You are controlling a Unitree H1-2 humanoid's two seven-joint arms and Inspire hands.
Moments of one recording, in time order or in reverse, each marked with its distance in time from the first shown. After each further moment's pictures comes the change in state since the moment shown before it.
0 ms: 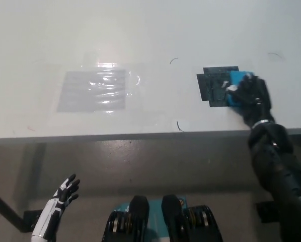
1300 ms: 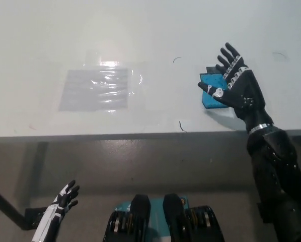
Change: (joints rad) left_arm 0.023 -0.002 0.000 0.007 0.000 0.001 0.000; right_arm 0.267 0.012 0.177 -0.706 -0.025 0.112 0.091
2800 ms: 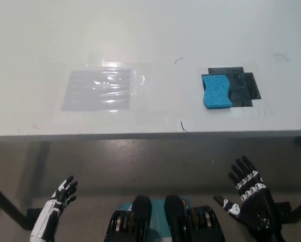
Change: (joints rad) left_arm -0.032 0.004 0.010 0.025 -0.006 -0.005 -0.001; right_arm 0.673 0.069 0.090 -0.439 0.079 0.012 -0.016
